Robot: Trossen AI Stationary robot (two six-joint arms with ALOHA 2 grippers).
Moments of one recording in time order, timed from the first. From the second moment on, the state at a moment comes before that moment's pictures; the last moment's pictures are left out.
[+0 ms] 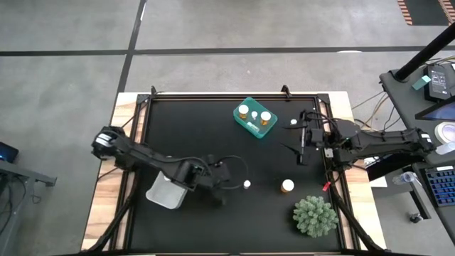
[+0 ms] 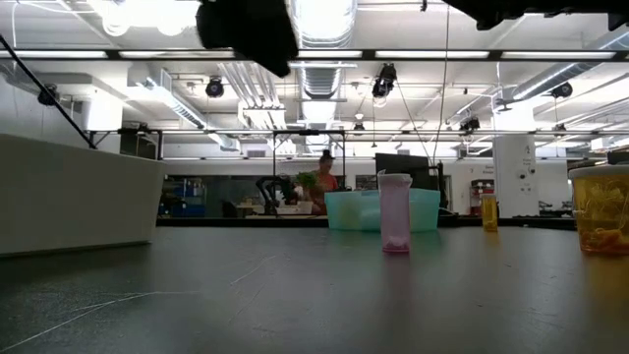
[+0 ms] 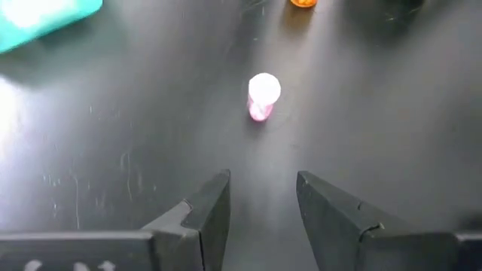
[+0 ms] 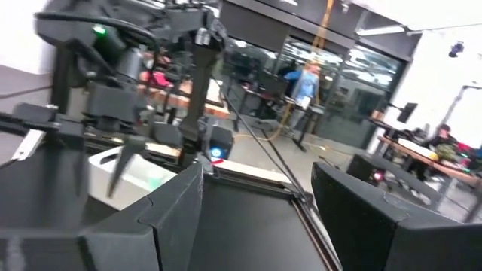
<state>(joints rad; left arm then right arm) -0.38 1.72 1.48 -0.76 -0.35 -0.61 0.00 0.64 0.48 0.26 0.04 -0.33</state>
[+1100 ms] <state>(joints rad) -0.30 1.92 1.47 -0.33 -0.28 -0.33 0.00 0.49 0.44 0.26 -0.01 -0.35</state>
